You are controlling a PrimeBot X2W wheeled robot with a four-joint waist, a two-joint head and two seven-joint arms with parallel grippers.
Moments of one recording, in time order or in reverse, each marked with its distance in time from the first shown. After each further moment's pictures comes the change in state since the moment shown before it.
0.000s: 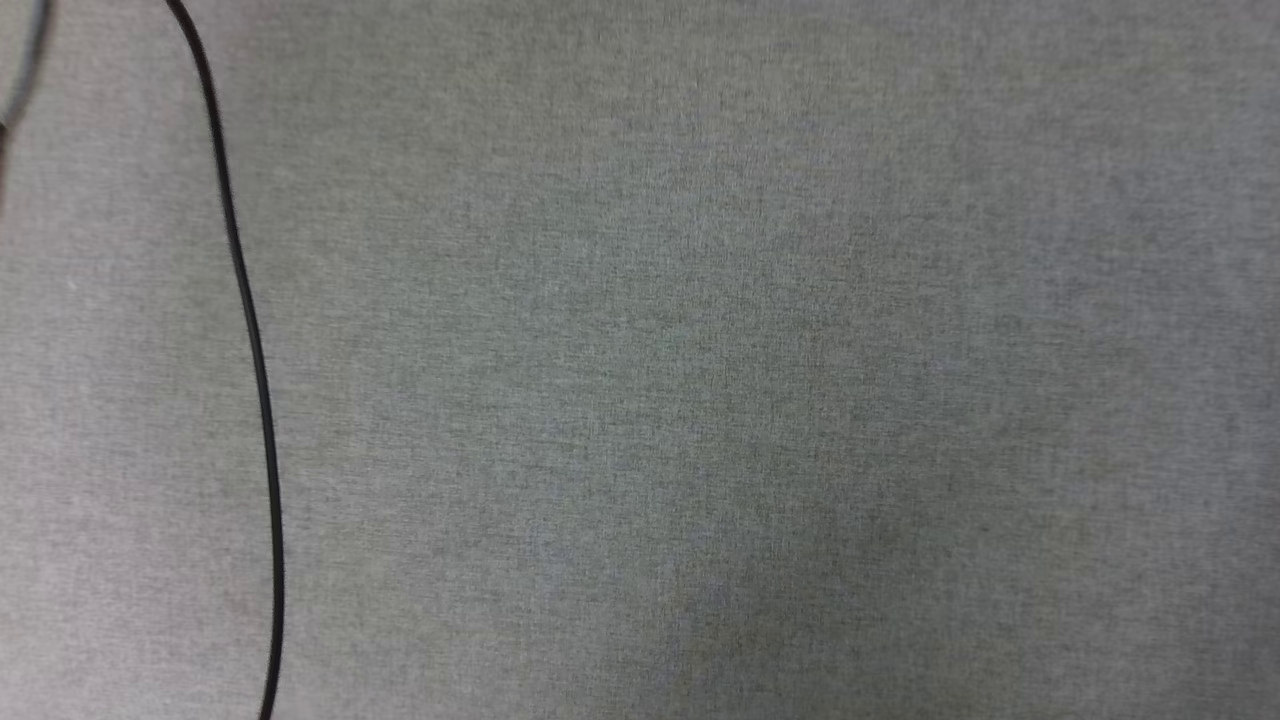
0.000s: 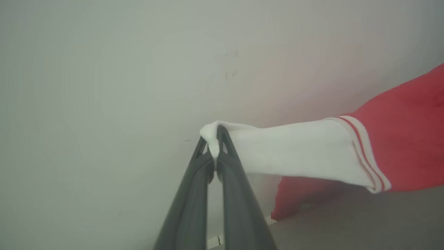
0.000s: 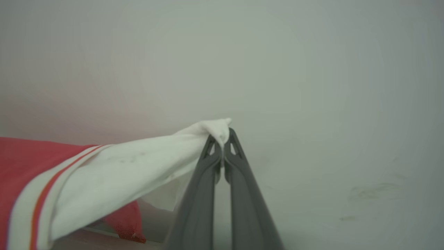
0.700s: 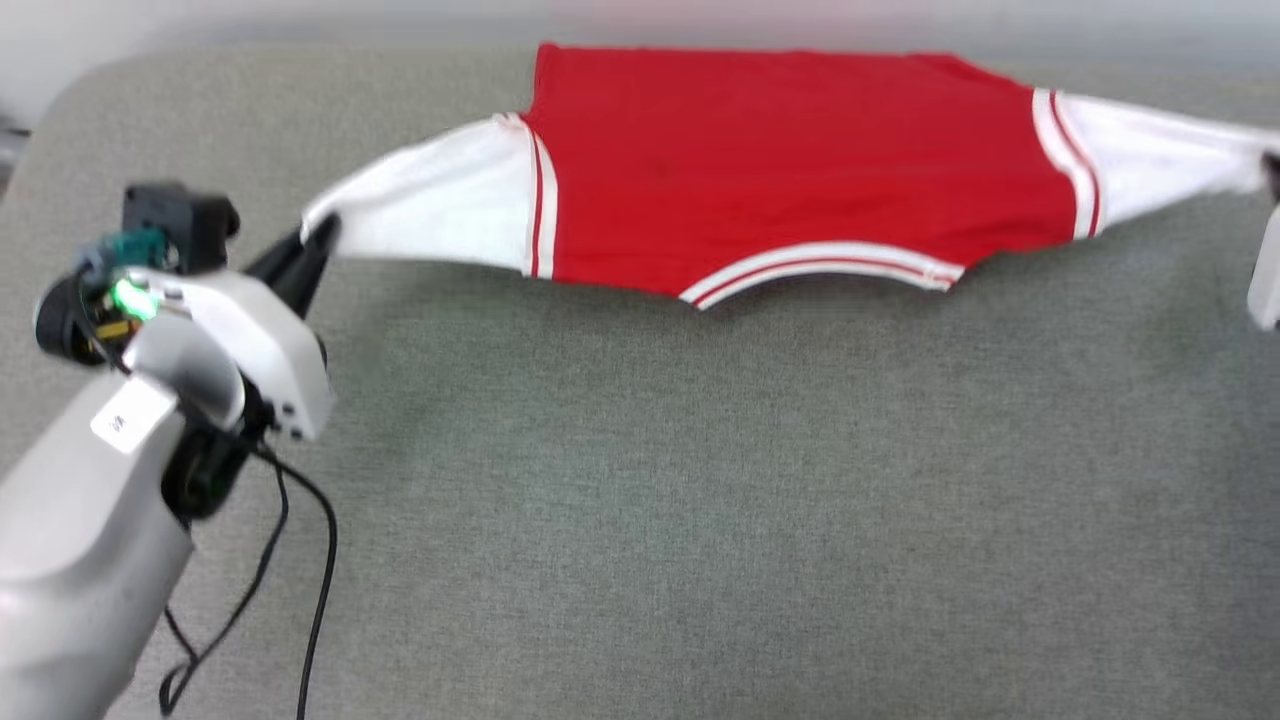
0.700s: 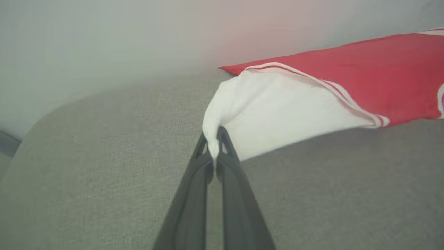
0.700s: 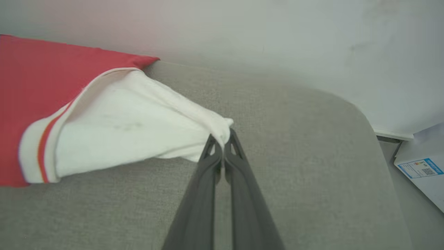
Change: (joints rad) left arm 0.767 0.056 -0.077 -0.181 -0.186 0.081 0.054; right arm 0.676 -0.069 0.134 0.009 0.271 0.000 0.126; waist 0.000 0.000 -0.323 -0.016
